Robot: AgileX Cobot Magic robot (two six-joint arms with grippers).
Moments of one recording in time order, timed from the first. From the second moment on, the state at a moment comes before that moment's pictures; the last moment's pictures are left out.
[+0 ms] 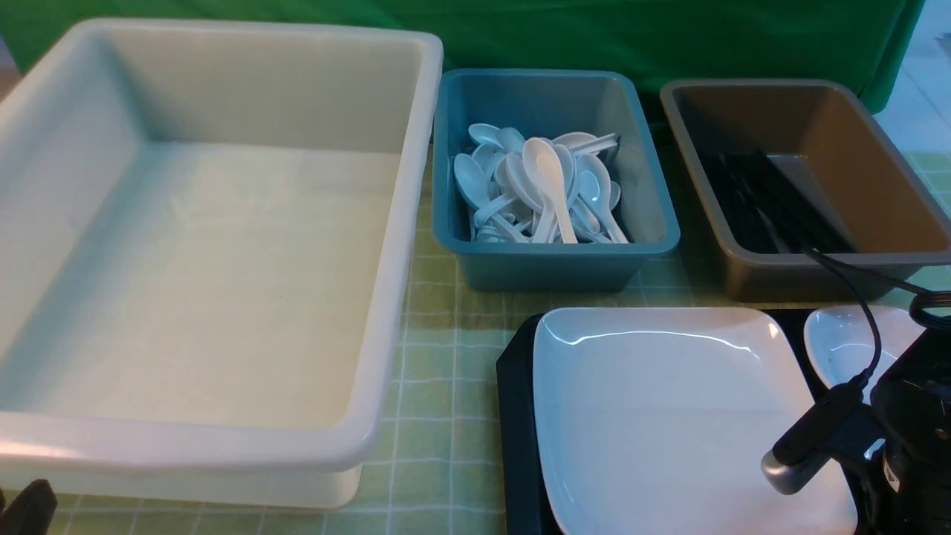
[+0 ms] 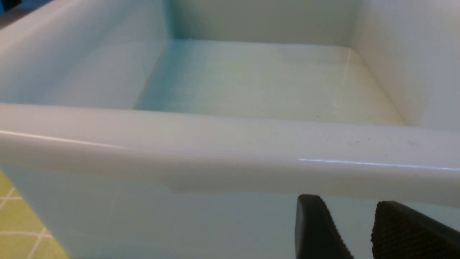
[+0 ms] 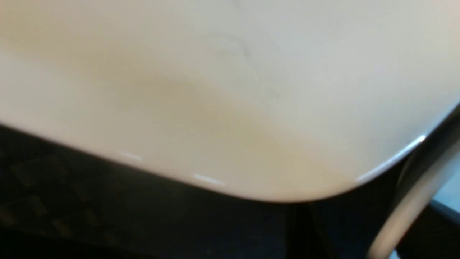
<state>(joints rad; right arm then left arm) 0.41 1.58 -0.67 -0.37 0.88 0.08 0.03 0.00 0.01 -0.07 0.24 0.05</state>
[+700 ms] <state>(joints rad) 0.41 1.39 -0.72 -0.35 1.20 0.06 0.03 0.00 0.01 -0.06 0.24 0.05</state>
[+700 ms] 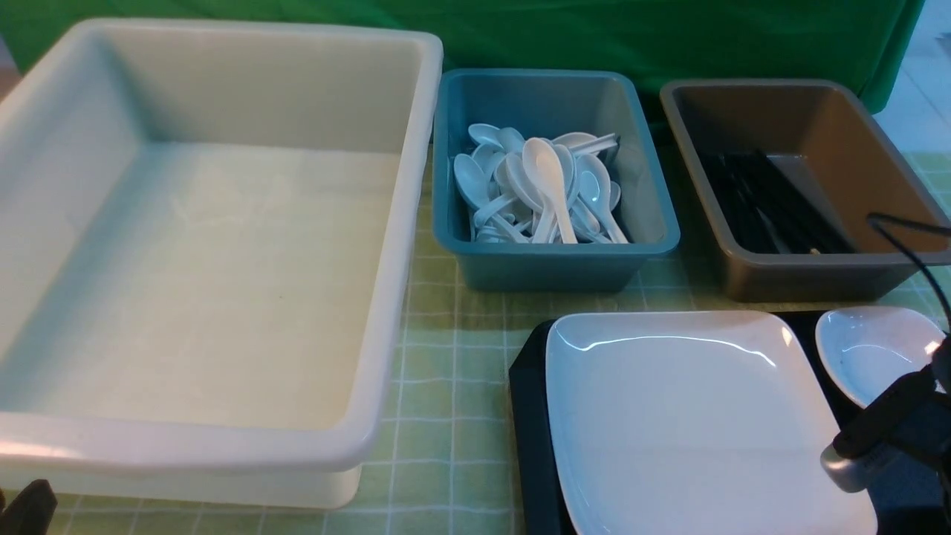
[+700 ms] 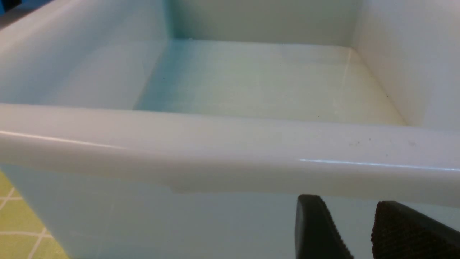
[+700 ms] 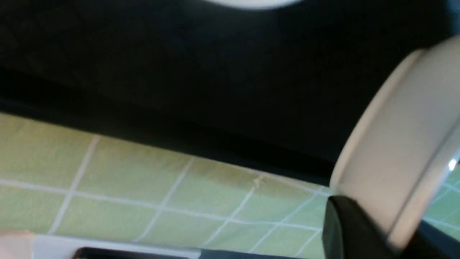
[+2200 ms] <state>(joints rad) 1.01 2.31 -2.18 -0.24 0.87 -0.60 0.03 0.00 0.01 -0.06 0.24 0.05</state>
